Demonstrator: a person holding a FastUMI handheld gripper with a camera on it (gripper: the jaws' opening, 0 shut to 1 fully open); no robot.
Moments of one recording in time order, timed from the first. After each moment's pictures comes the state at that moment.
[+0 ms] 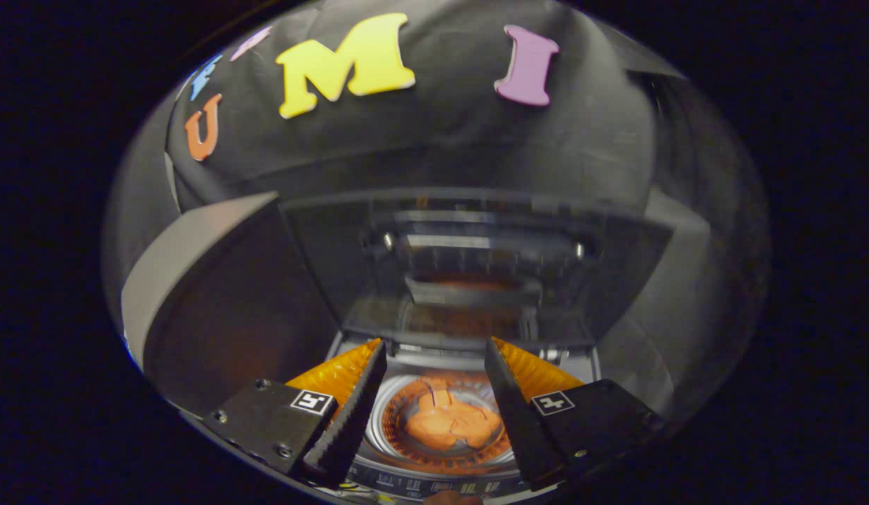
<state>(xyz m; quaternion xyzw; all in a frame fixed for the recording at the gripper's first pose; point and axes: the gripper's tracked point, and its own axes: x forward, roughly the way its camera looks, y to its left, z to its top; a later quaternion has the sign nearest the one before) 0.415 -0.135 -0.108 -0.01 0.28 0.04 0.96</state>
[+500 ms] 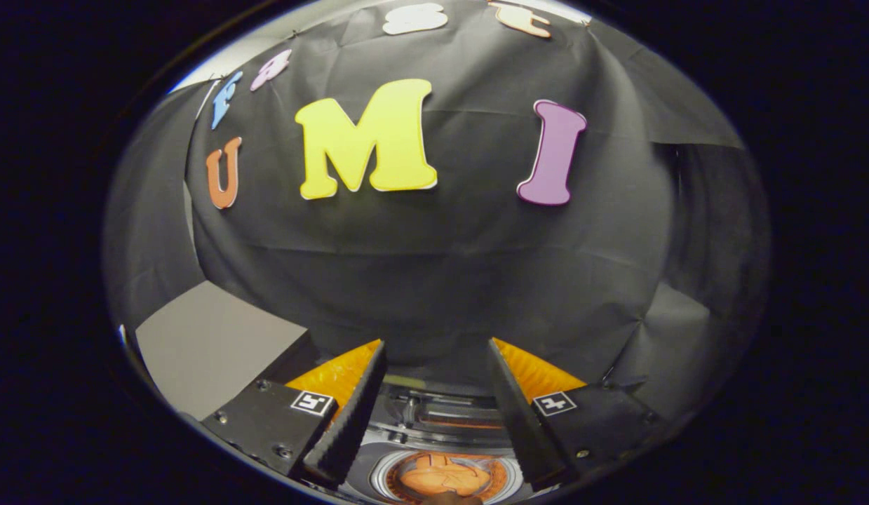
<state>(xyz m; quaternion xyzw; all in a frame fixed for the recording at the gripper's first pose) 0.488 -0.122 -0.014 -0.01 0.21 0.04 0.98</state>
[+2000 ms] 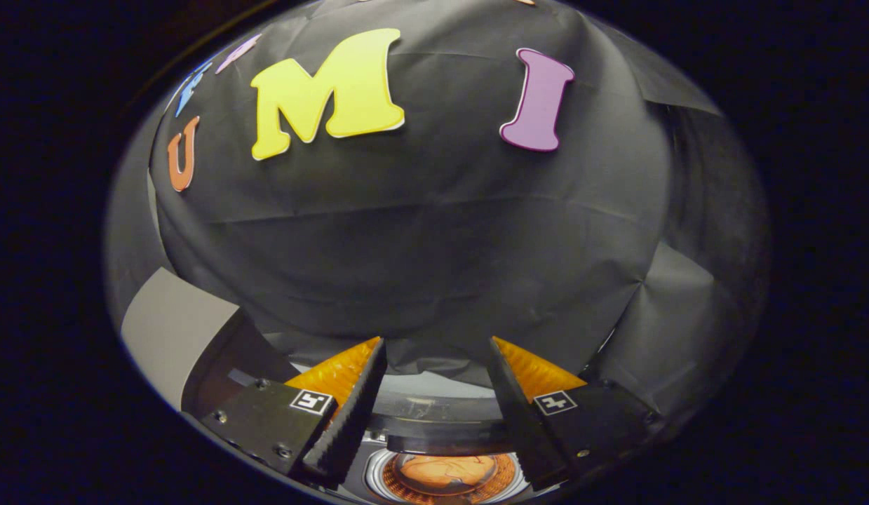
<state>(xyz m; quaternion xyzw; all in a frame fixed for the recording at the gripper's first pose) 0.512 -0.140 -0.067 0.00 0.25 -0.01 0.97</state>
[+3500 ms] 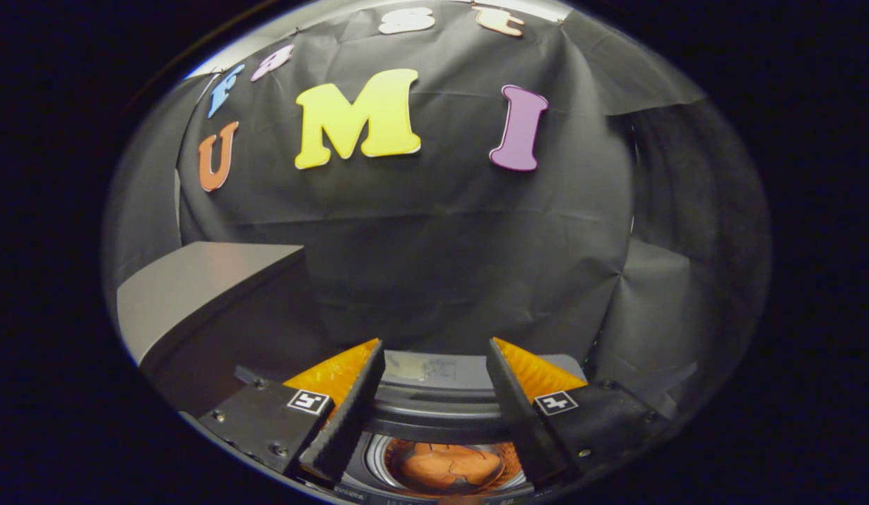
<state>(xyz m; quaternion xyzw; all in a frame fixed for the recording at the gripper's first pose) 0.390 -0.134 -0.112 -0.01 0.18 0.00 0.98</state>
